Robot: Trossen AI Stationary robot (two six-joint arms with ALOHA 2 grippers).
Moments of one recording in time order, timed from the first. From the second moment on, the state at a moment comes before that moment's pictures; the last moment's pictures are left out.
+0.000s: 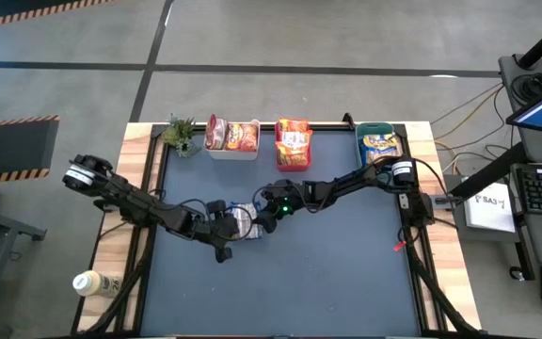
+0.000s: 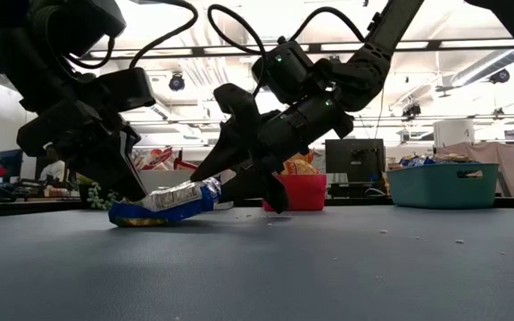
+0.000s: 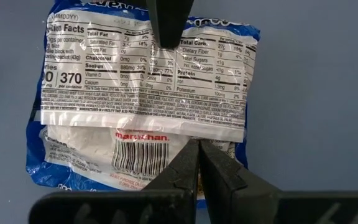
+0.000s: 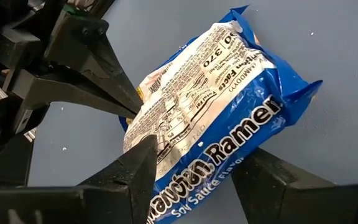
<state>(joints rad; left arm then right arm) -0.34 1.51 0.58 -0.09 -0.37 -0.41 -0.07 2.08 1.12 0.43 -0.27 0.70</state>
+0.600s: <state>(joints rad) -0.35 1.46 0.59 -0.11 -0.38 -0.40 -0.07 2.07 1.13 0.43 -0.27 0.68</state>
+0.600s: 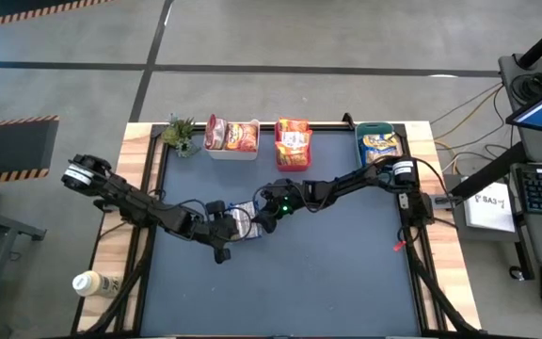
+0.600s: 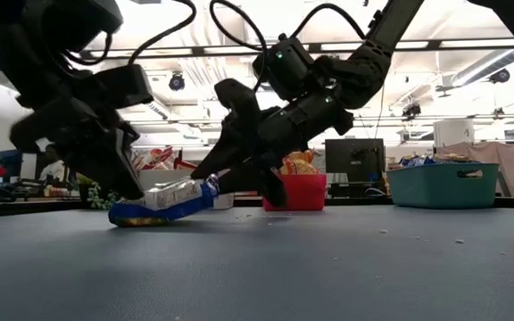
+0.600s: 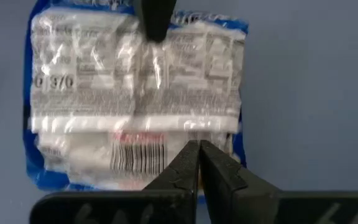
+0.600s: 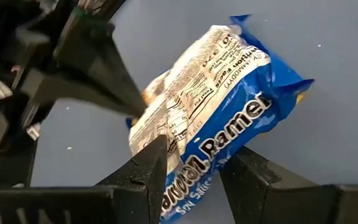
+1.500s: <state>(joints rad) -0.37 1.40 0.39 0.25 -0.48 -0.40 -0.09 1.94 1.12 0.09 -0.33 0.69</state>
